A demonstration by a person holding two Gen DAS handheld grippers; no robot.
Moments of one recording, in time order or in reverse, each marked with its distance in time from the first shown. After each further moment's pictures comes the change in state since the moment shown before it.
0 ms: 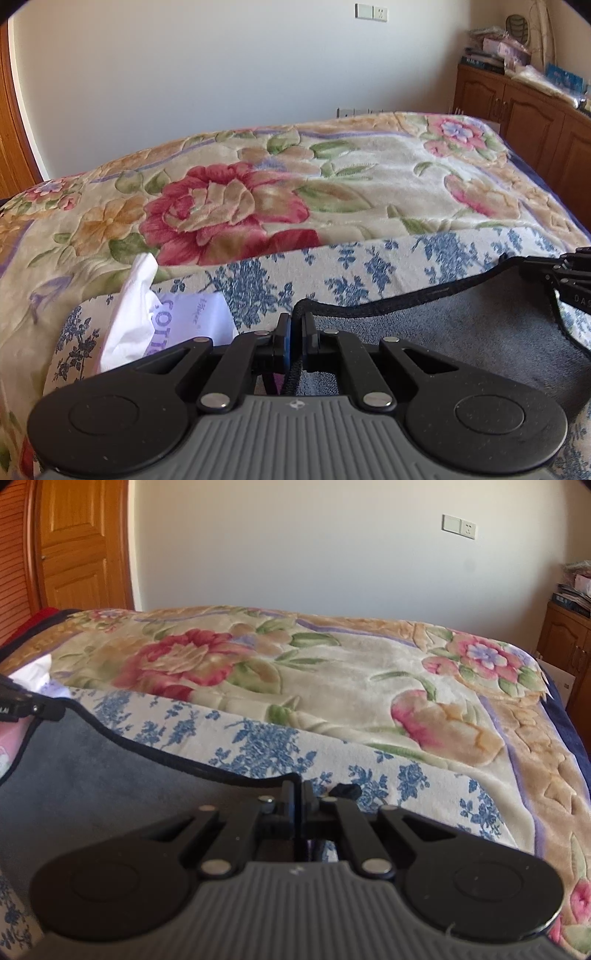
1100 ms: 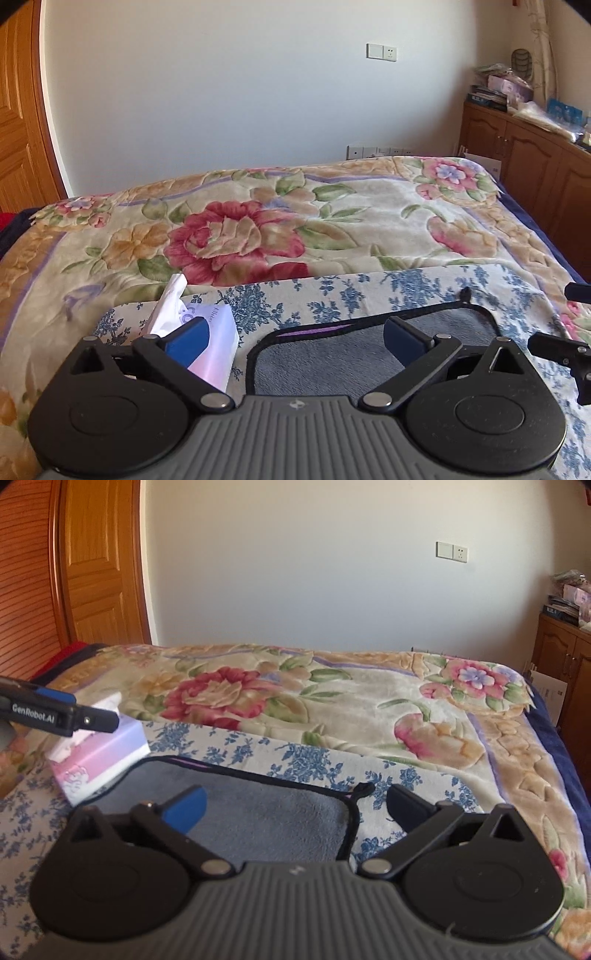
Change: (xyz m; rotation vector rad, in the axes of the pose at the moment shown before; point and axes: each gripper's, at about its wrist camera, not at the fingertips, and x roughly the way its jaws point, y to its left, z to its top) left arm -0.092 -0.027 -0.001 -0.051 -0.113 0.039; right arm -0.100 0.028 0.001 0.044 -0.093 0.037
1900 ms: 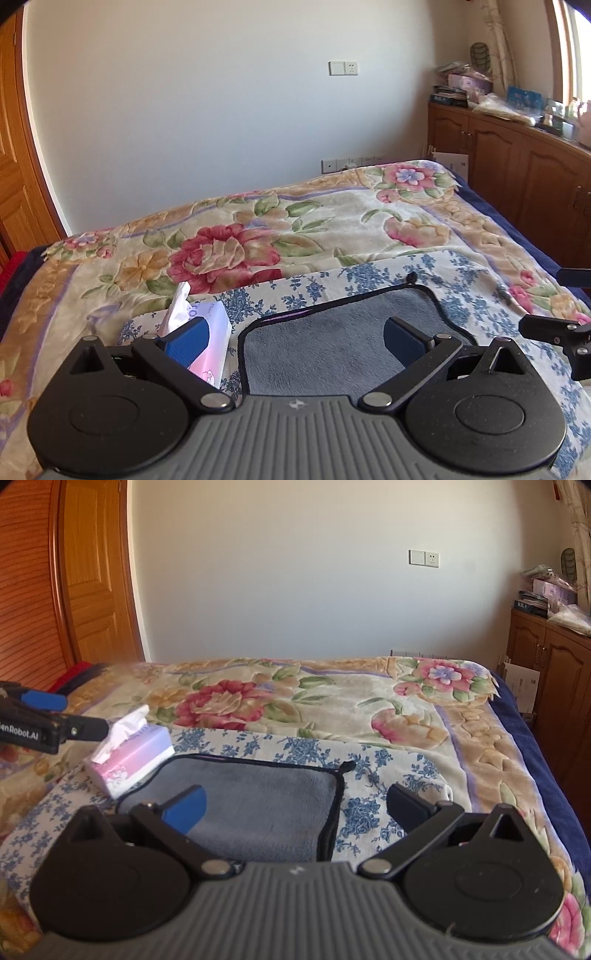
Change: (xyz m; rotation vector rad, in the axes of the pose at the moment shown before) left arm -0.110 -0.035 -0.017 0.112 -0.057 -0.026; right arm -0.091 0.010 -0.015 0.059 -0.032 -0.033
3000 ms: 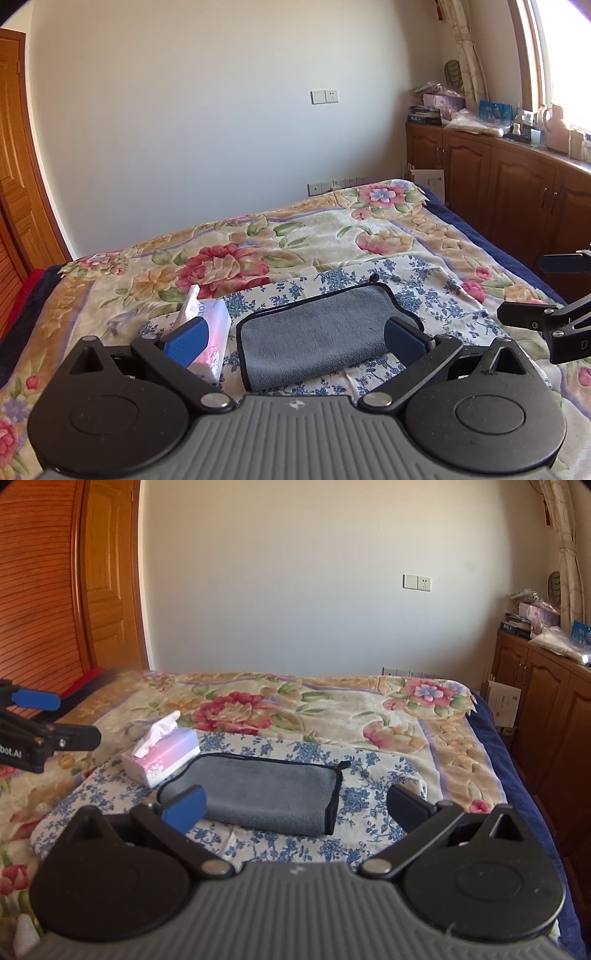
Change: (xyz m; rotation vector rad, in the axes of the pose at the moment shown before) left arm -0.124 -0.022 -0.029 0.030 -0.077 -0.010; right arm -0.092 0.028 -0.008 -0.029 -0.042 -0.028
